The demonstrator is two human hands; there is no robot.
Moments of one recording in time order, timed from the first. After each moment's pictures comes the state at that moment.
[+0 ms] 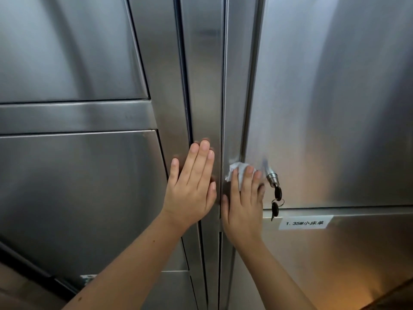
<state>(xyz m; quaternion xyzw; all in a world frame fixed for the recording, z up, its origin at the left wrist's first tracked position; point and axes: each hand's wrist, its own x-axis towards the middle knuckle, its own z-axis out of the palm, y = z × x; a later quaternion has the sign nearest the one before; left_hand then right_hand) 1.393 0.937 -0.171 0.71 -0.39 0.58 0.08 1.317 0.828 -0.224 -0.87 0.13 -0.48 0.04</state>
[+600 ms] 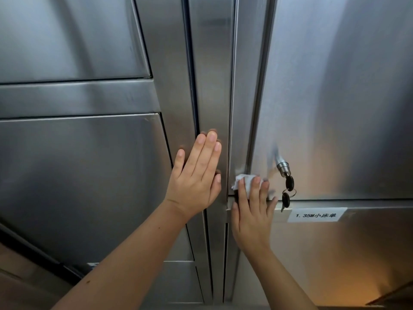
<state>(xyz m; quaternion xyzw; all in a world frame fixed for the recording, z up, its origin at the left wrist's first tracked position) 1.402 0.940 -0.181 0.69 -0.39 0.61 0.05 1.310 0.826 -0.273 -0.87 0.15 -0.47 0.03</state>
